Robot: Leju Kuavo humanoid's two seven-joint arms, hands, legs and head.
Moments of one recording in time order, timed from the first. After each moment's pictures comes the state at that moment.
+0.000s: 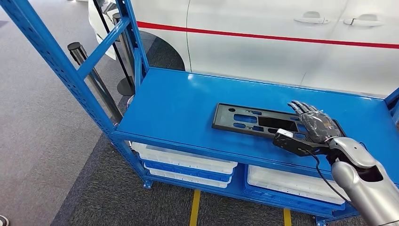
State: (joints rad) left arm 0.33 0.70 -1.14 -1.31 1.07 0.70 0.40; right arm -0.72 -0.48 0.69 -1.02 0.73 0.15 -0.16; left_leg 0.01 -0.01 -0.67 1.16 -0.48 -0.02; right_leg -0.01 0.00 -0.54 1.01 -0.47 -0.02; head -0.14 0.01
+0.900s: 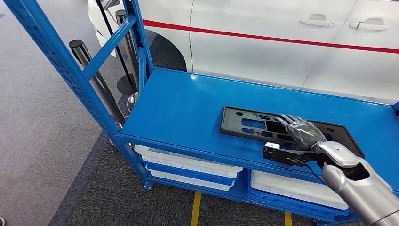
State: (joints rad) left arm 0.20 0.72 -1.36 -1.26 1.30 0.70 0.22; right arm -0.80 -0.49 0.95 -0.95 0.68 0.16 -0.12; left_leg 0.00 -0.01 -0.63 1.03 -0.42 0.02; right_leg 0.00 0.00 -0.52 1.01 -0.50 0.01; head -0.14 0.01
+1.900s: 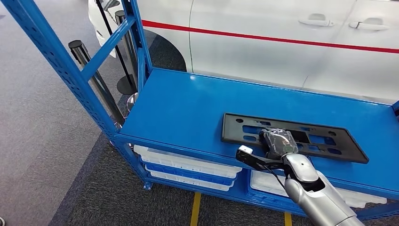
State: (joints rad) left arm 0.20 0.69 -1.34 -1.23 1.28 0.70 0.24; right arm -0.67 -0.27 0.88 -0.84 0.85 -0.06 0.05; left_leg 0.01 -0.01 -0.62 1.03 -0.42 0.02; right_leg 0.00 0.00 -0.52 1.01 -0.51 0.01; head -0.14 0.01
